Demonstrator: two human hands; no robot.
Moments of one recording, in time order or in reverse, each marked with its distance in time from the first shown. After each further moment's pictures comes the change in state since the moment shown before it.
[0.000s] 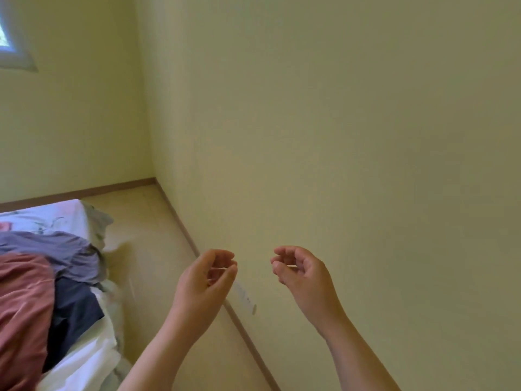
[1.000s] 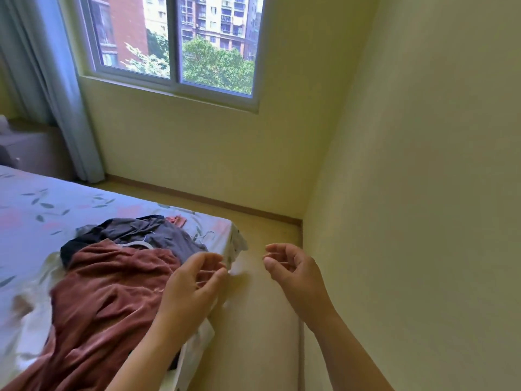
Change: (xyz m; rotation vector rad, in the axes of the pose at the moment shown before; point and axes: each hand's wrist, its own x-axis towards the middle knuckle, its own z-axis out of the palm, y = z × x) left_hand 0.263 -0.045 -0.143 0.229 0.753 -0.120; right_hand 0.366 -0.059 0.251 0.109 -0.786 -0.254
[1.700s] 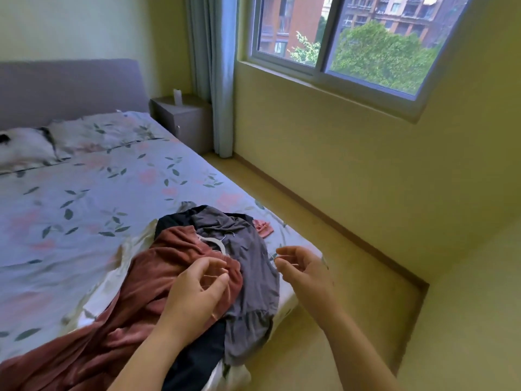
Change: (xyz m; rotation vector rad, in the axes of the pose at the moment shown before) left_hand 0.212 -0.122 -0.059 0.101 0.531 -0.327; right_hand 0.327 0.051 0.164 -0.043 -0.580 0.008
